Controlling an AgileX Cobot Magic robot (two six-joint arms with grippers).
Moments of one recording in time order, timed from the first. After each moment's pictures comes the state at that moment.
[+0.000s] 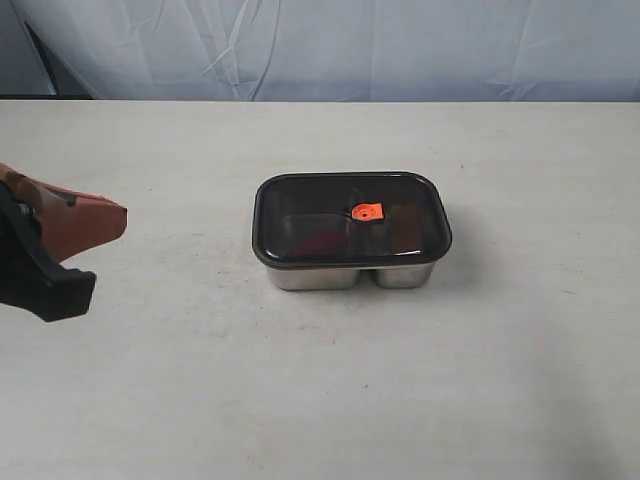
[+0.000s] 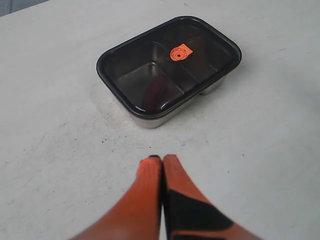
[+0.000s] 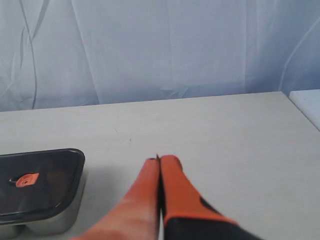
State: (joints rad) left arm -0.70 0.84 -0.70 -0.01 0.59 -0.10; right arm 0.25 0.23 -0.45 -0.21 0.56 0.23
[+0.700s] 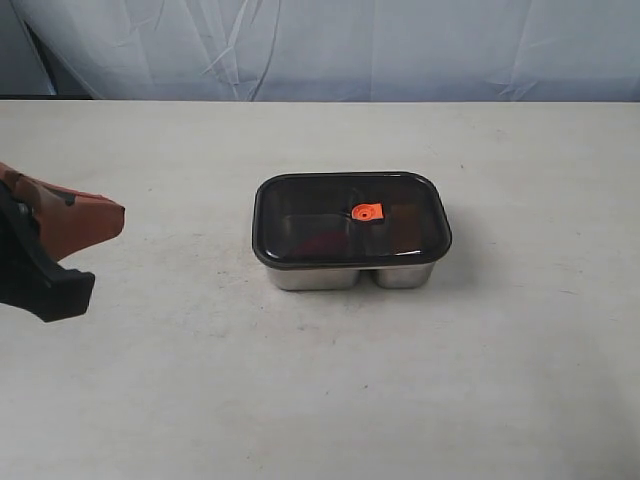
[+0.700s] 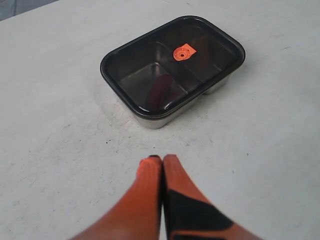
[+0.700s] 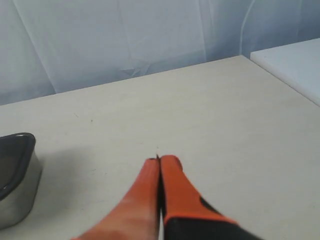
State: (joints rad) left arm -0.70 0.84 -0.70 0.01 0.59 -0.10; right arm 0.05 0.01 -0.12 -0.14 0.46 0.23
